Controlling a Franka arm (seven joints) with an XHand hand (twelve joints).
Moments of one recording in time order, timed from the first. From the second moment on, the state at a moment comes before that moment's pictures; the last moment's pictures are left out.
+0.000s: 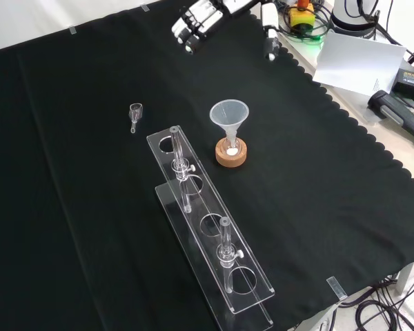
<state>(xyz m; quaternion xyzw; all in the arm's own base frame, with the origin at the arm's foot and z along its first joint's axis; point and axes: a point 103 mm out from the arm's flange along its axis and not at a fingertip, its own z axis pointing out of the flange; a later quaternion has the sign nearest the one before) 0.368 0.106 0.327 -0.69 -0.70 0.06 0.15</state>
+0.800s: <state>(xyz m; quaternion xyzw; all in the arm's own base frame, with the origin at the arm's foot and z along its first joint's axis) 0.374 0.123 0.260 -0.71 -0.68 0.07 0.15</state>
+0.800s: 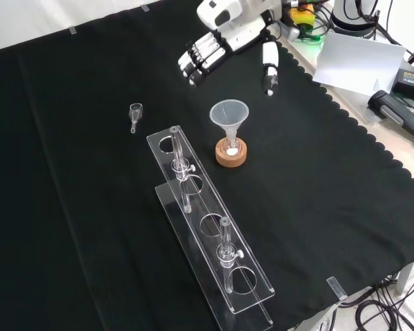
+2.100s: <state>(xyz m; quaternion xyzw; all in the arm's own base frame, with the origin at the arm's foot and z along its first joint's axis) 0.363 0.127 0.186 -0.71 -0.66 0.13 0.20</state>
